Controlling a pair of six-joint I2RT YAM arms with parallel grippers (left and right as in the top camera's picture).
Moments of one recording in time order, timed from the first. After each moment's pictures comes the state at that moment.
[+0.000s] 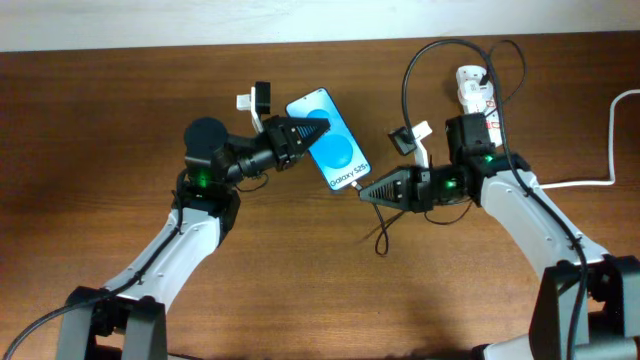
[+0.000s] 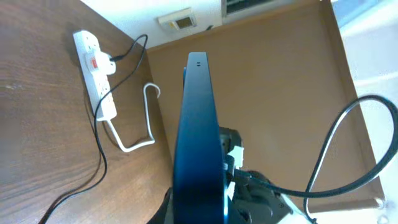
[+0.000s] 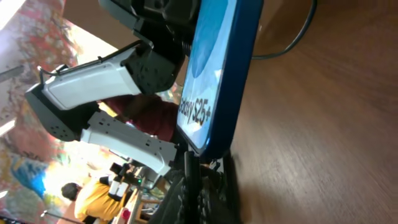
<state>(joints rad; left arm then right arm) -0.26 1.56 0.86 0.68 0.89 -1.26 0.10 1.63 1.04 -0.59 -1.56 -0.15</state>
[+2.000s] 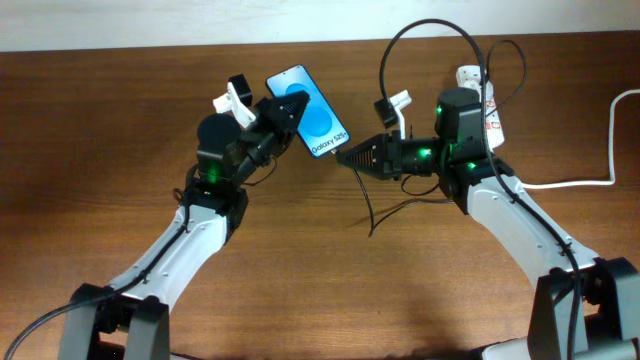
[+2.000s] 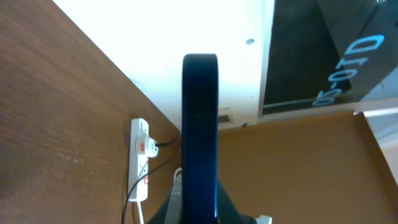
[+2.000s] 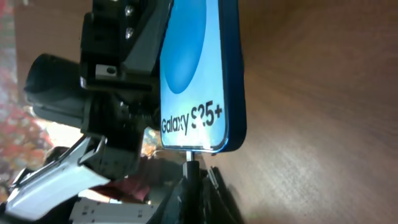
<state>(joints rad) -0.31 1.57 0.90 0.59 0.40 -1.31 0.20 1.62 1.02 0.07 -1.24 0.78</state>
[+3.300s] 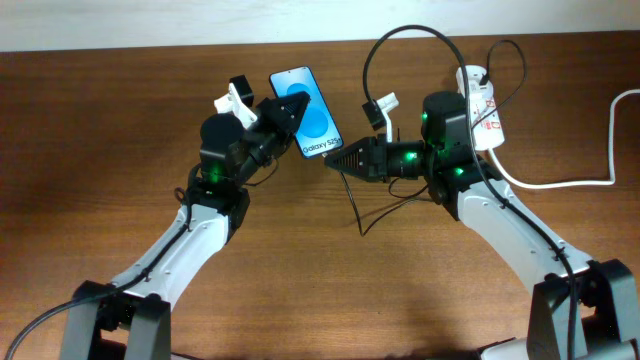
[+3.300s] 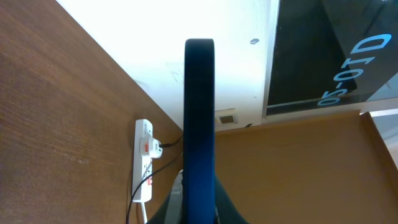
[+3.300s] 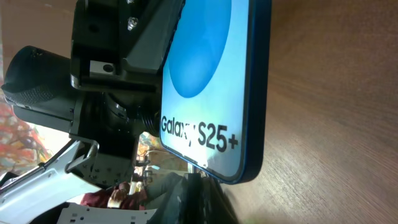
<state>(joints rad) -0.31 1.58 0.90 0.58 0.39 -1.30 0.26 1.61 1.01 0.12 -1.17 0.81</state>
